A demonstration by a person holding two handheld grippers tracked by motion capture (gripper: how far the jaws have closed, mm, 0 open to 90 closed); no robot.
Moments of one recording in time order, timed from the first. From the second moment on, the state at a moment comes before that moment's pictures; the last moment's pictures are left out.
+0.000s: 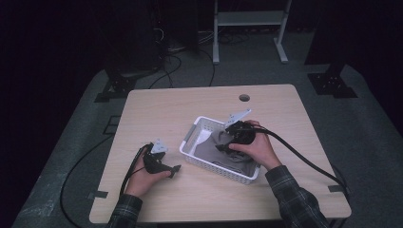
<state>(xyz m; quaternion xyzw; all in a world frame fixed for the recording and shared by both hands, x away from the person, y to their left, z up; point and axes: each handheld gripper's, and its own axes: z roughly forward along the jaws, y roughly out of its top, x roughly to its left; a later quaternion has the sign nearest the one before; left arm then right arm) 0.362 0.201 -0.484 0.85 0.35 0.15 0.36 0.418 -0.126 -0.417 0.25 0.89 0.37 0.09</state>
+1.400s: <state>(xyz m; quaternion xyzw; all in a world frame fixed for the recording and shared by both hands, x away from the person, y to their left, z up) 0.362 0.197 -0.484 0.85 0.35 0.16 0.35 0.425 -0.105 -0.457 0.21 0.93 0.30 0.06</state>
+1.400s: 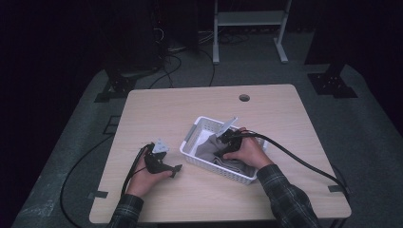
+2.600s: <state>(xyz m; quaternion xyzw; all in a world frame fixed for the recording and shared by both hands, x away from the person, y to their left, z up) 0.362 0.196 -0.484 0.85 0.35 0.16 0.36 0.426 -0.130 -0.399 0.25 0.88 0.40 0.03</state>
